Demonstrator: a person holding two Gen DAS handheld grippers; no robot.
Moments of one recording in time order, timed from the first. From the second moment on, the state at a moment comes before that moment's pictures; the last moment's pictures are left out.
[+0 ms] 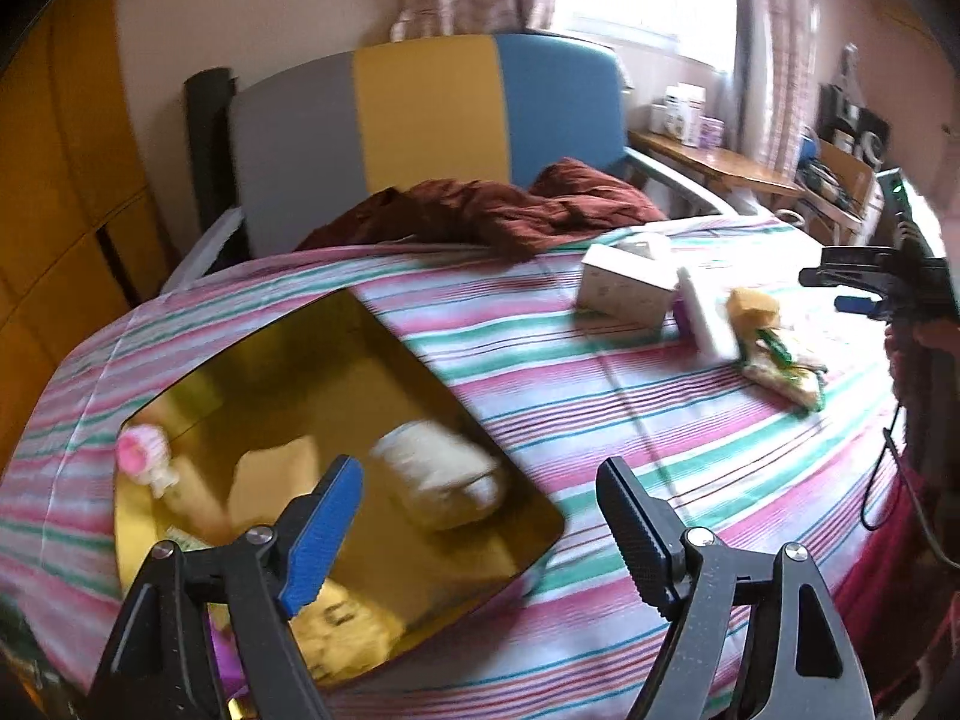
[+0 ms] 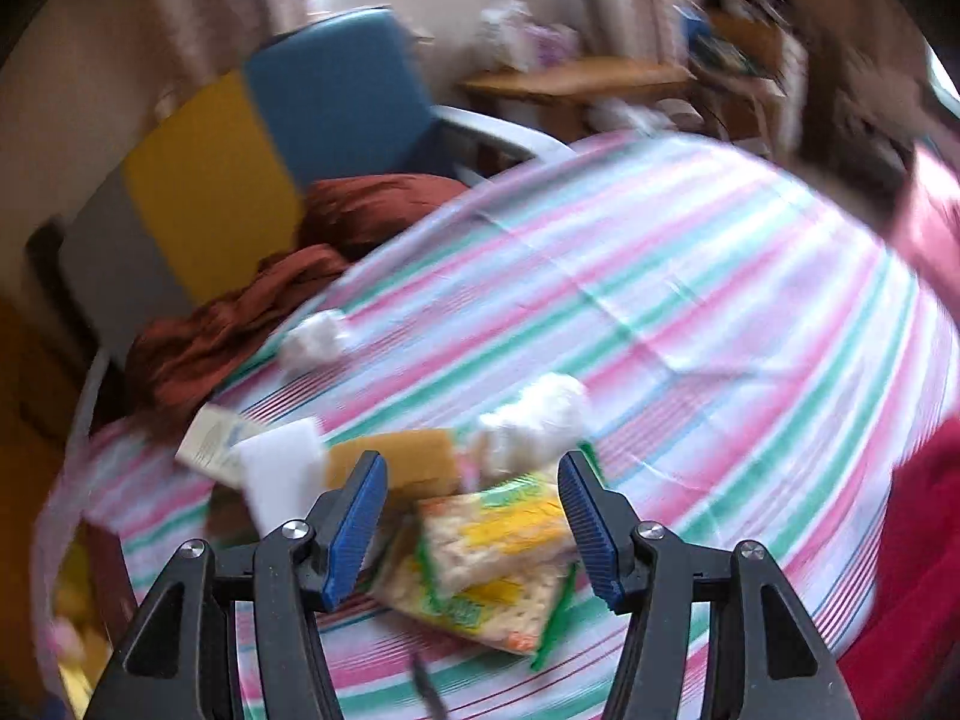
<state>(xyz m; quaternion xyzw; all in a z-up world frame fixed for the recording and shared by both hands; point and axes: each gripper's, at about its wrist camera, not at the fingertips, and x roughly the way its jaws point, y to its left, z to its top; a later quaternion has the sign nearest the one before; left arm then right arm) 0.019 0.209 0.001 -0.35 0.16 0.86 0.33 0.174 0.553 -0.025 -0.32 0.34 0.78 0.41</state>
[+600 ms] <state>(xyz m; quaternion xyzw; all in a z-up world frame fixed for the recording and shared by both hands) 0.015 0.371 -0.023 -0.39 0.18 0.80 0.43 0.196 0.573 -0.040 -0.28 0.46 0.76 0.36</state>
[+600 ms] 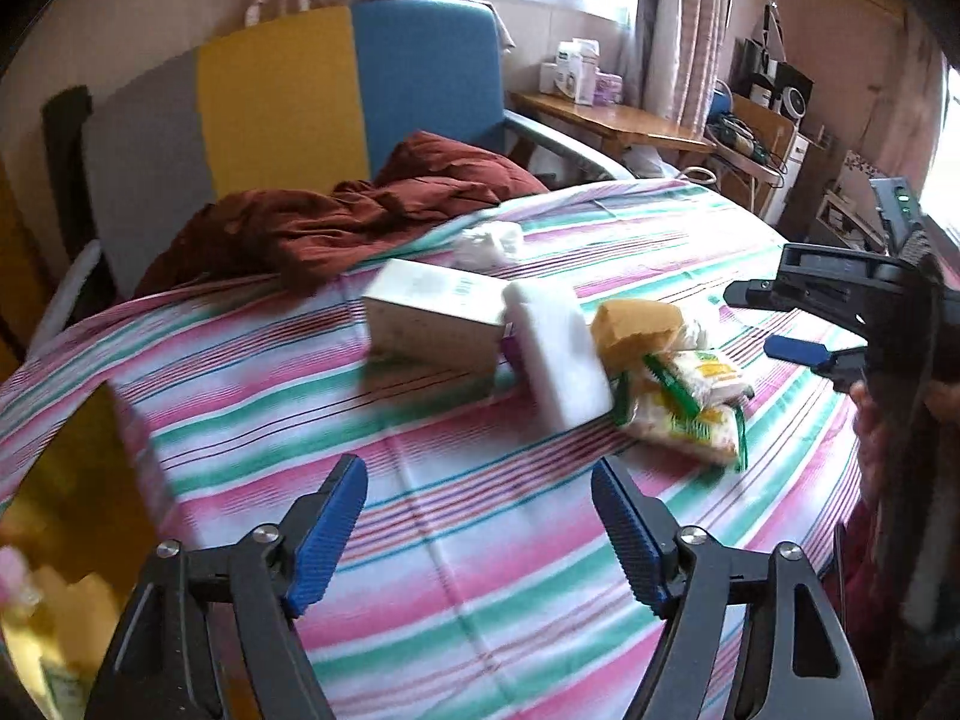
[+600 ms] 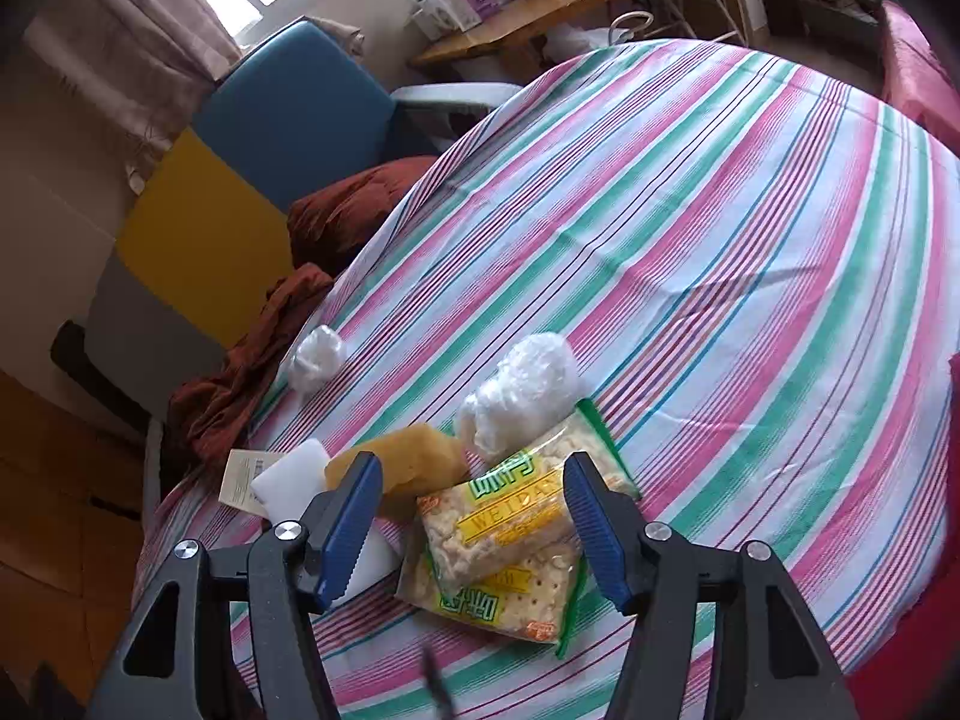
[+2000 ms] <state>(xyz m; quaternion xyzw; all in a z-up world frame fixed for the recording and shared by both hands) -0.012 0.363 -0.070 -0.53 0.08 0.74 0.40 0.186 0.579 -0.053 -0.32 0.47 0.75 0.35</state>
